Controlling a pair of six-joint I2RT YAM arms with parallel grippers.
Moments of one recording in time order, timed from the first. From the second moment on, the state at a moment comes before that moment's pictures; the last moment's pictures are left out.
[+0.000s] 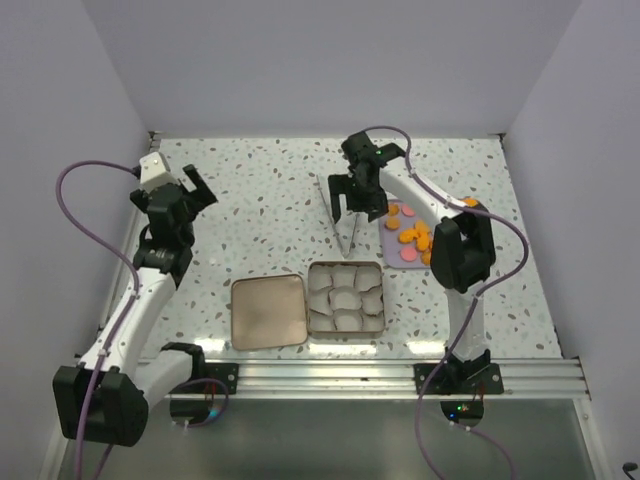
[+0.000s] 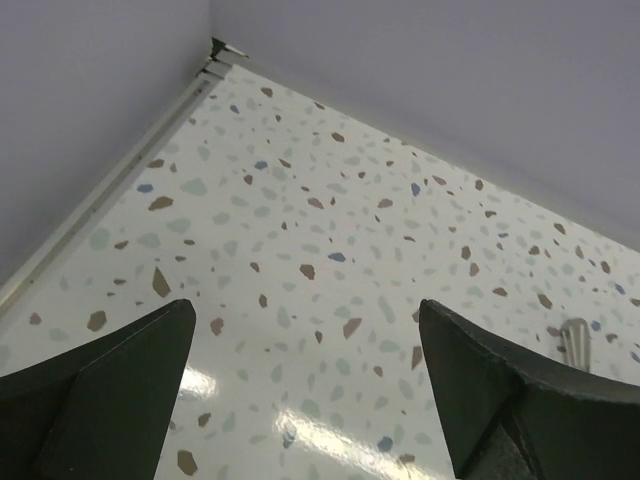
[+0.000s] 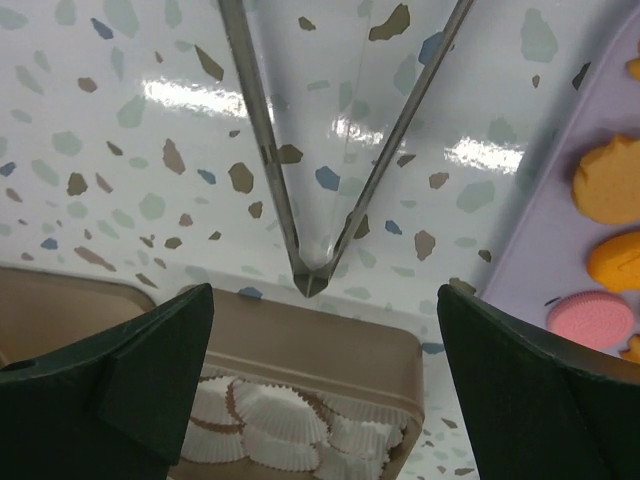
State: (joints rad) left arm -0.11 1.03 0.76 0.06 -0.44 -0.34; right arm 0.50 2.07 1.89 -1.04 -0.02 0.39
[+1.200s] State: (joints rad) left arm -0.13 0.83 0.83 -0.42 -0.17 -0.43; right arm 0.57 2.40 2.08 -1.06 0.15 0.51
